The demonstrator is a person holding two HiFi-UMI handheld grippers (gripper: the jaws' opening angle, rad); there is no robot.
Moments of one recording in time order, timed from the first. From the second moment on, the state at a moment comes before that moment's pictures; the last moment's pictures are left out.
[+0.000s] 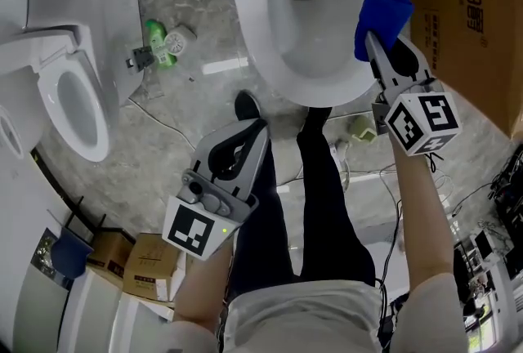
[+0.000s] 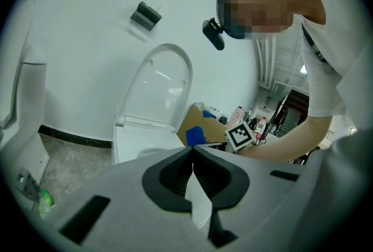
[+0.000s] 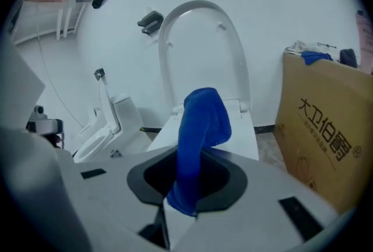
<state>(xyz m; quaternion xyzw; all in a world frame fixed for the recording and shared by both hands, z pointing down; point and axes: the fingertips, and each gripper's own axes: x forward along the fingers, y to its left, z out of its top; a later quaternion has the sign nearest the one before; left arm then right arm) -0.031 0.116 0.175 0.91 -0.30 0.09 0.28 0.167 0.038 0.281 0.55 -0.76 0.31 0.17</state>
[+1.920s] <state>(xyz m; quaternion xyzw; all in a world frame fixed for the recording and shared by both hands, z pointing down) -0.066 0.097 0.212 0.89 -0.33 0.08 0.31 0.183 -0.134 0.408 0.57 -0.68 0.37 0.29</state>
